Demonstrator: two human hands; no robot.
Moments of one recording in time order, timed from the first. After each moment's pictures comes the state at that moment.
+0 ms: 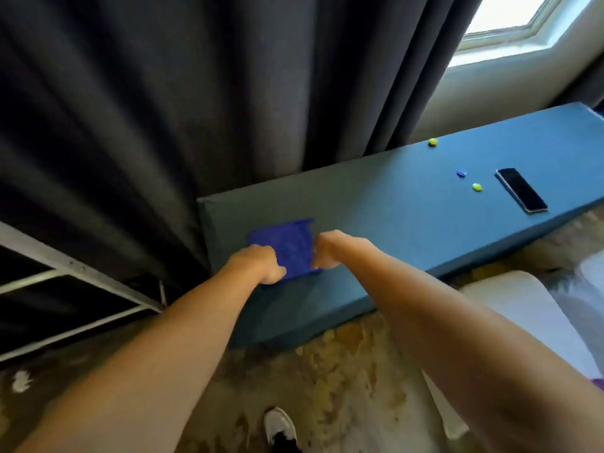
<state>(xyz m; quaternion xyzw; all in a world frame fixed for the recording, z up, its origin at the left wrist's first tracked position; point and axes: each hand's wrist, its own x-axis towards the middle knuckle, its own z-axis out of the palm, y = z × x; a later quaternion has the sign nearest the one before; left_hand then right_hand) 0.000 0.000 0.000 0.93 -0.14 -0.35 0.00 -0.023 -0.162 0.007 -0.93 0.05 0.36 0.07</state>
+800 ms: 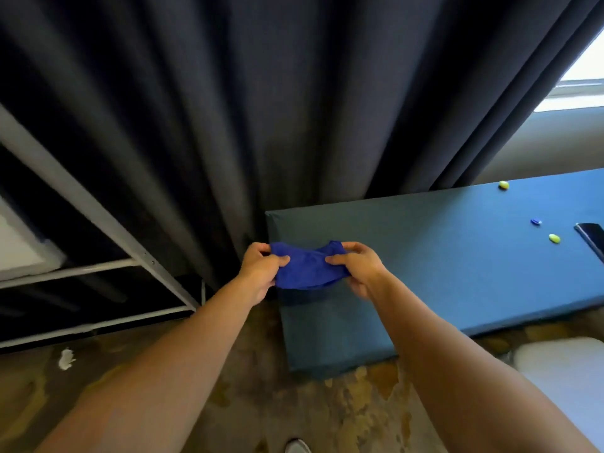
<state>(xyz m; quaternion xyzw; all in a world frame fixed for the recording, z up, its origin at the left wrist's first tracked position) 0.029 0.119 -0.004 0.65 0.24 -0.22 0.69 0.001 -0.068 -0.002 -0.58 0.32 0.11 0.74</state>
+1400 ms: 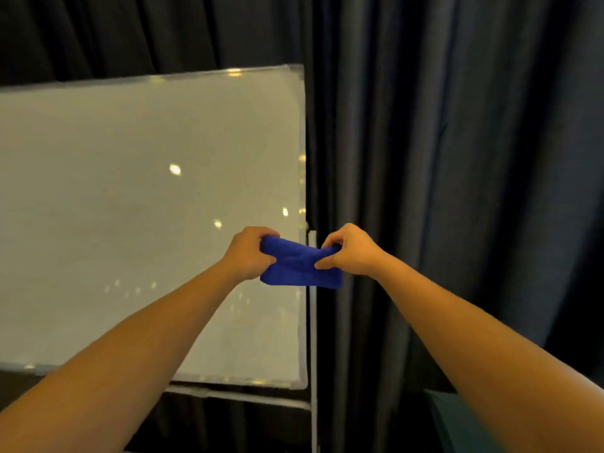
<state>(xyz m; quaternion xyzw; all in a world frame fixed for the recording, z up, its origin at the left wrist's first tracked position) -0.052 0.521 0.399 0.91 0.01 0.16 0.38 0.013 0.308 0.396 -0.90 -0.24 -0.03 0.36</state>
